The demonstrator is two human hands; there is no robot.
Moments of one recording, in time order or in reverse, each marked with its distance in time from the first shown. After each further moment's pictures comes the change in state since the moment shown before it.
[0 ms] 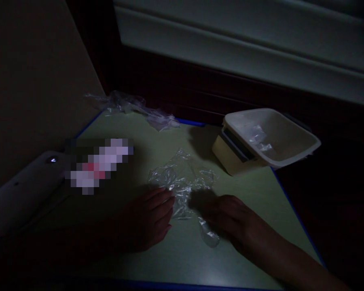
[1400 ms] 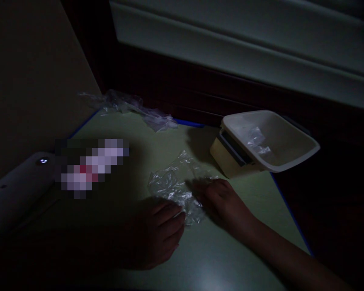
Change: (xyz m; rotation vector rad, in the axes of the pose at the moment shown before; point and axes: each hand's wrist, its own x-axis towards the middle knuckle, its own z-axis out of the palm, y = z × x) left_hand 0.020 0.016 0.004 -0.085 0.043 0.082; right_hand 0.020 0.038 0.026 -0.132 0.093 0.125
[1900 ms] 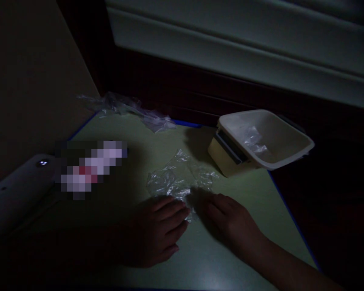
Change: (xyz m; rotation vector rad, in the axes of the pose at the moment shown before) left_hand 0.001 -0.004 0.000 -0.064 -0.091 -0.003; right_hand -0.019 -0.021 -0.011 -0.166 0.059 -0.026
